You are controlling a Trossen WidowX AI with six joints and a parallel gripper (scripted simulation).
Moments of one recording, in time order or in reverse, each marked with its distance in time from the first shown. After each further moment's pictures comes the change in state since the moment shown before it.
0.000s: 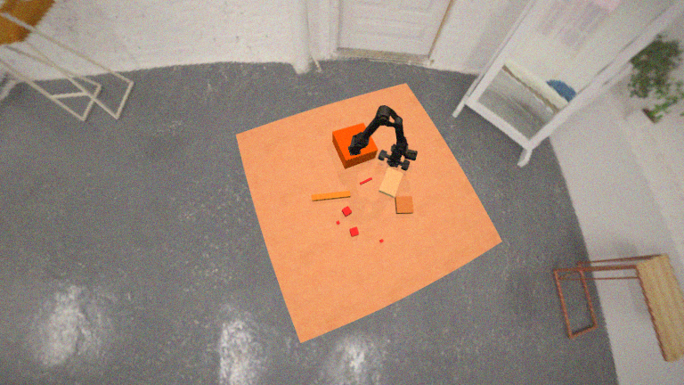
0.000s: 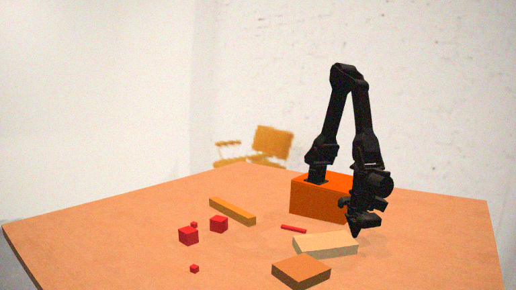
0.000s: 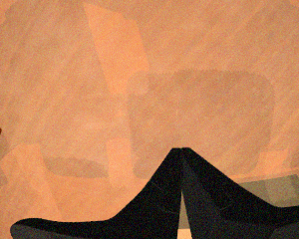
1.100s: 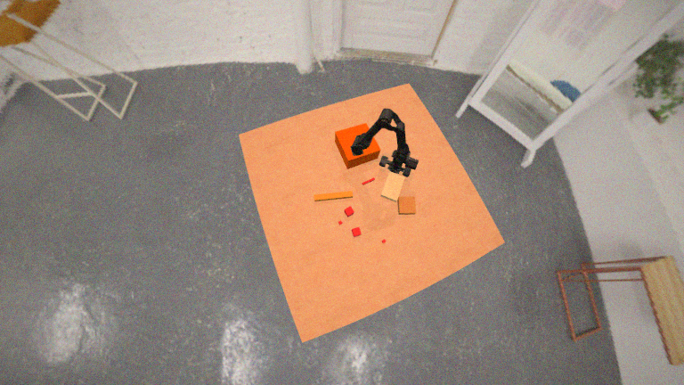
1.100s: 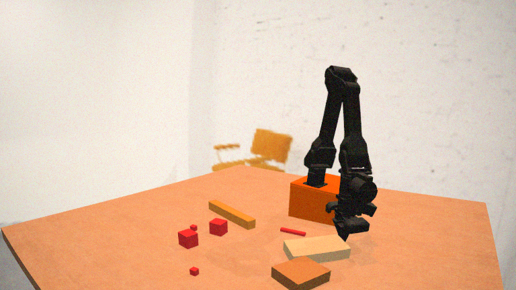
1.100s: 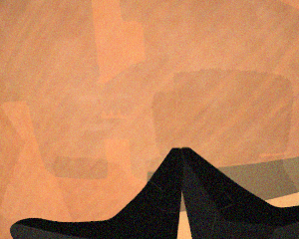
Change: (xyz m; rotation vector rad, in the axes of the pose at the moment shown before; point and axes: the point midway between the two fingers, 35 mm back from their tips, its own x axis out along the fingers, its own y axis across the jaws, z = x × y) arm 0.000 -0.006 -0.040 -0.008 -0.001 -0.005
